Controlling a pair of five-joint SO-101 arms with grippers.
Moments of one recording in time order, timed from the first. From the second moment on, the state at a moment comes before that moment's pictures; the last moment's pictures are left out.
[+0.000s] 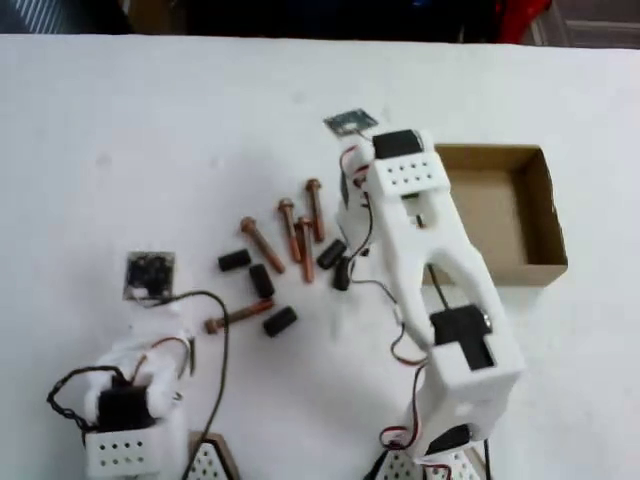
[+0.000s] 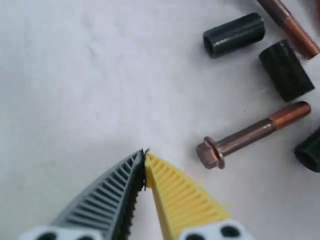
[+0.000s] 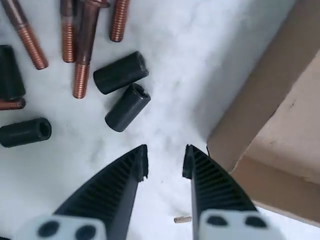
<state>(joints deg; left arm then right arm) -13.1 -104.1 97.1 73.4 -2.1 -15.7 15.2 -5.5 91.3 10.8</state>
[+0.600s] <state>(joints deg) -20.0 -104.1 92.3 65.0 -19.4 -18.3 16.9 -5.5 90.9 3.0</state>
